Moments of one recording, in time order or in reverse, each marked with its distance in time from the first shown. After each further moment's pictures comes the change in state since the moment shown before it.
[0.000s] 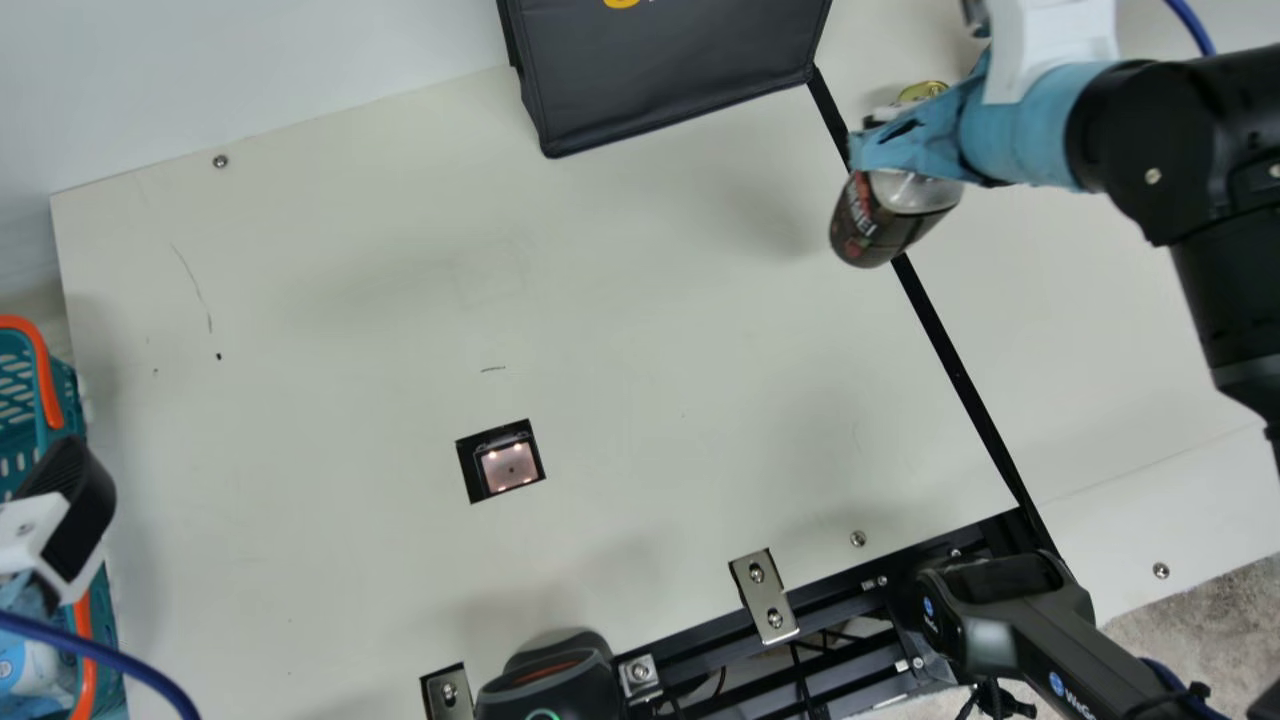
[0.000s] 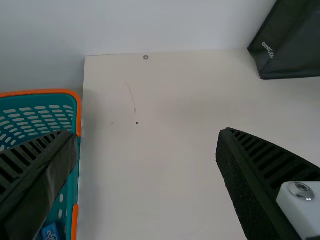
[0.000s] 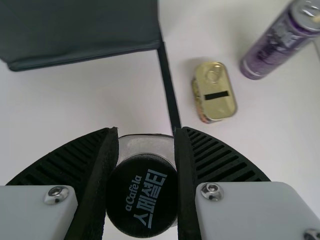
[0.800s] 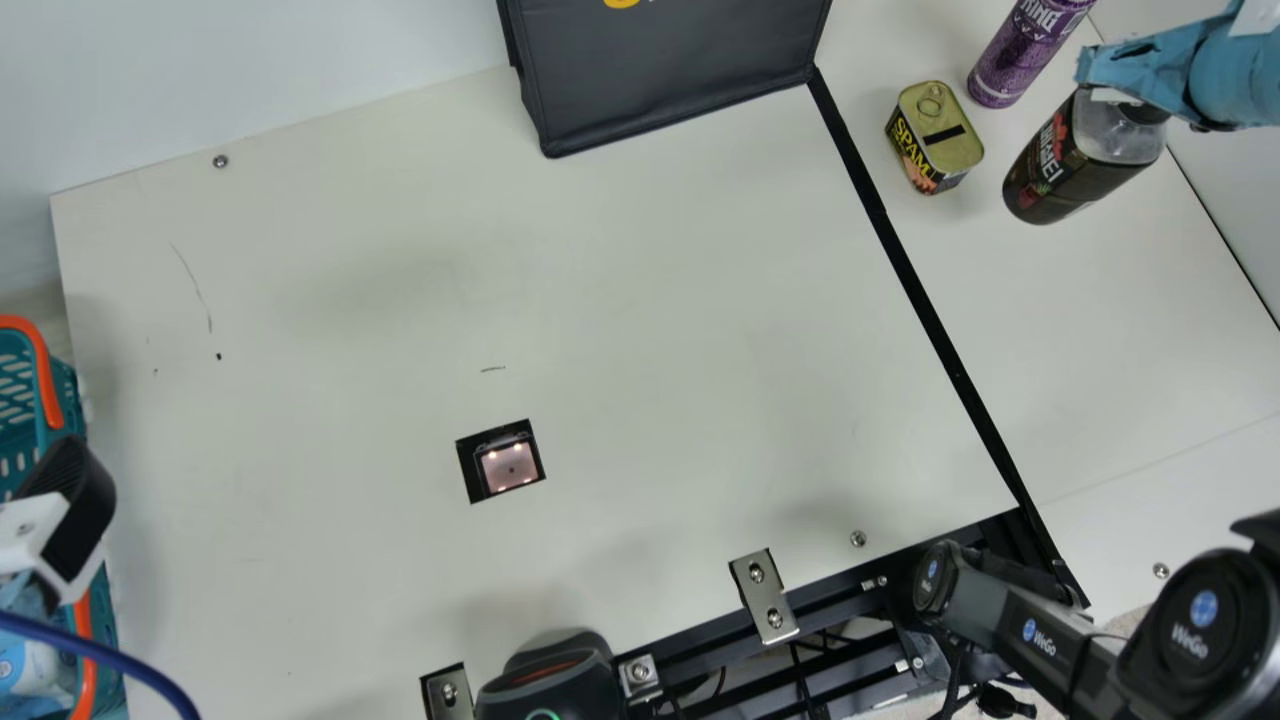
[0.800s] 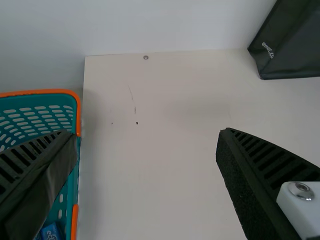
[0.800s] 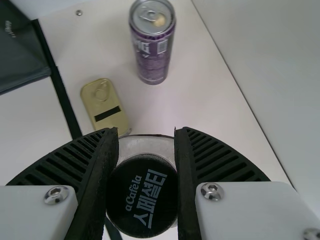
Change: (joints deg) left arm 0.0 0.0 0.0 0.0 0.0 0.0; right arm -29.5 11.0 -6.7 10.5 -2.6 -19.5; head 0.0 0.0
